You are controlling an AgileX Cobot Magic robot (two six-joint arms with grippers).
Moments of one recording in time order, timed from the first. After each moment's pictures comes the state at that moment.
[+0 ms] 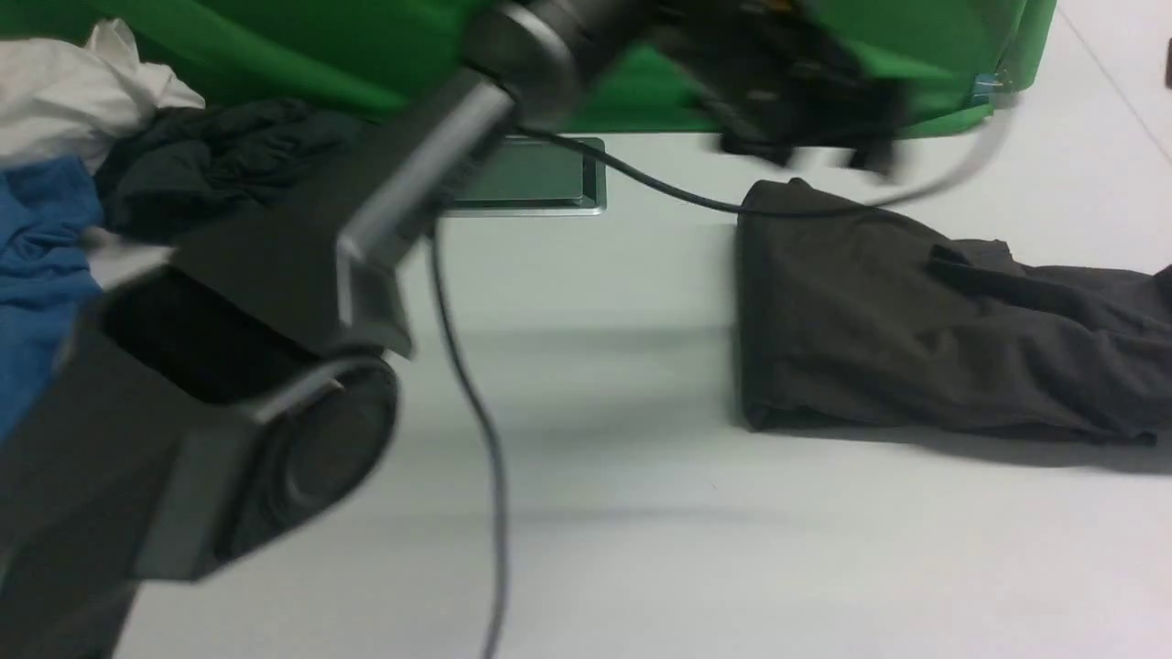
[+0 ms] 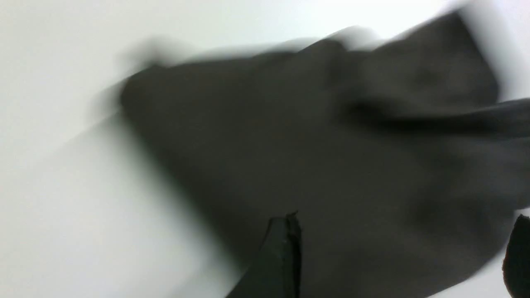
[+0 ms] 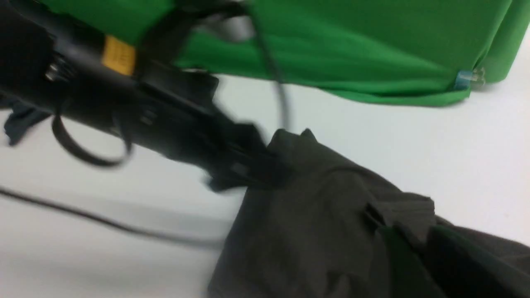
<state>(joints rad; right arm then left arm) 0.22 1.04 -1.15 0.01 0.74 0.05 -0.52 2.41 -2.50 -0.32 1.17 0.04</state>
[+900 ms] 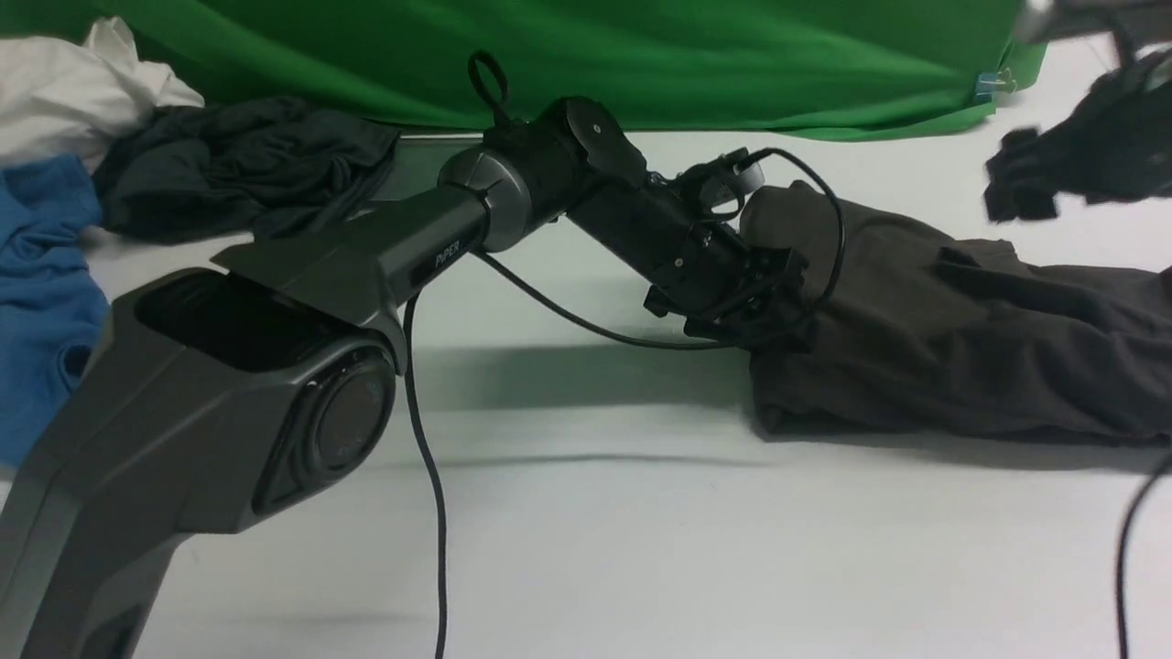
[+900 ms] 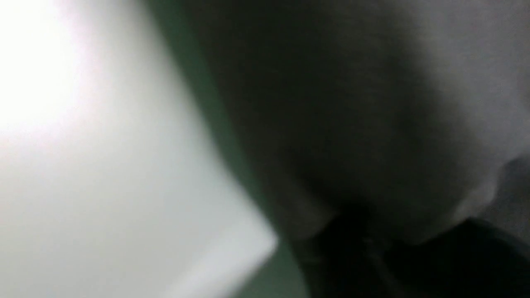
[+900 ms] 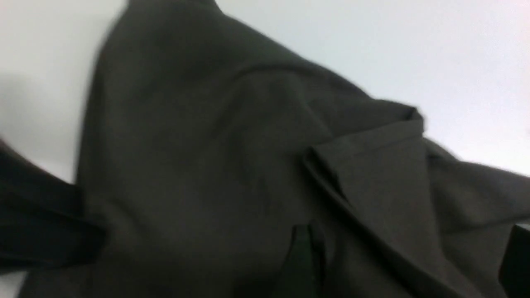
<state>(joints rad) 0.09 1.77 -1.36 -0.03 0.74 -0.08 -0.45 2.54 -2.17 -0.85 1.07 0.37</state>
